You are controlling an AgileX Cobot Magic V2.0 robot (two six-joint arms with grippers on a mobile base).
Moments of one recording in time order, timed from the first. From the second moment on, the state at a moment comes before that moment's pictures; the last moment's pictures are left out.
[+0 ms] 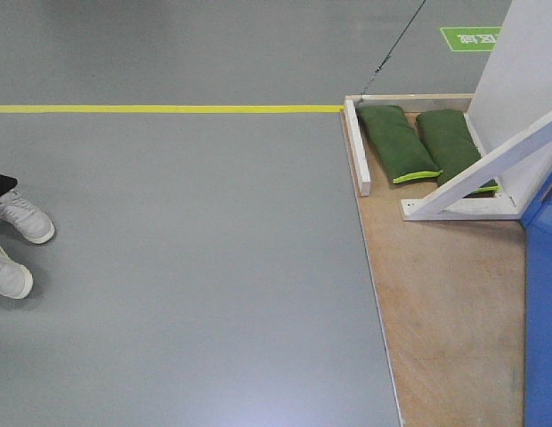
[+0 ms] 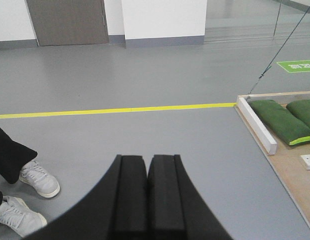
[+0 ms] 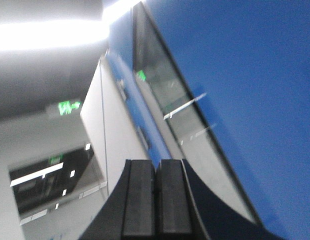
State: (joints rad) left arm 0.00 -0.01 0.03 0.07 0.28 -0.02; right arm -0.83 0.77 -1.28 0.59 -0.02 -0.03
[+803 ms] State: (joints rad) left arm 0.00 -0.01 0.03 0.07 0.28 -0.02; right arm -1.57 0.90 -1.30 0.96 -0.54 -0.03
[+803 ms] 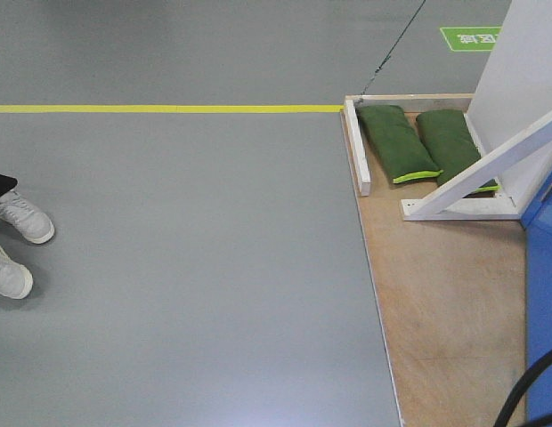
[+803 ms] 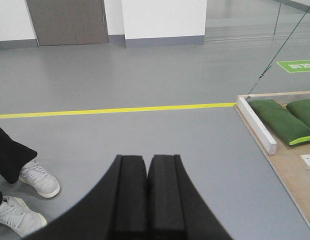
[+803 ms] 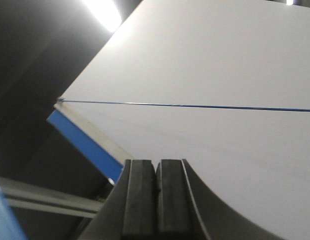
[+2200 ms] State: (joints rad) left arm 0.00 -0.01 0.03 0.07 0.28 -0.02; right arm -1.83 1.32 -1.29 0.86 0.39 -0.12
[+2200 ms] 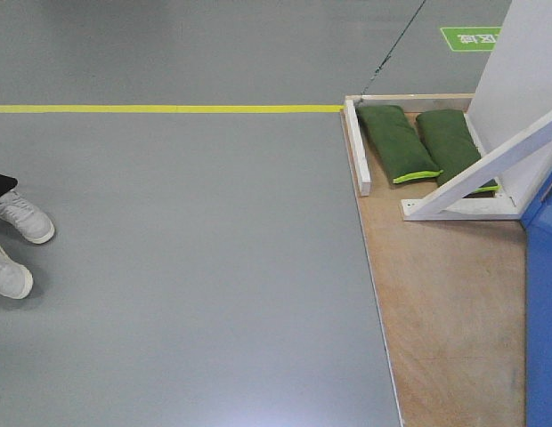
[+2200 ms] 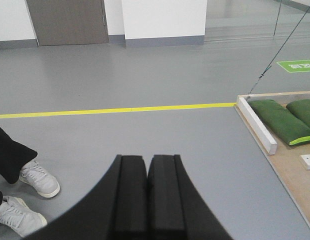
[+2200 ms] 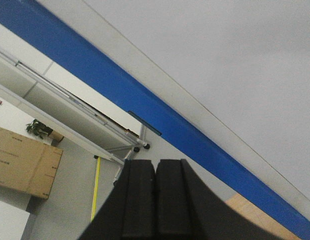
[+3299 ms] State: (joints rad) left arm 0.00 -0.01 0.03 0.07 0.28 -0.02; right arm -1.52 1.21 -1.29 0.77 0.38 -0.17
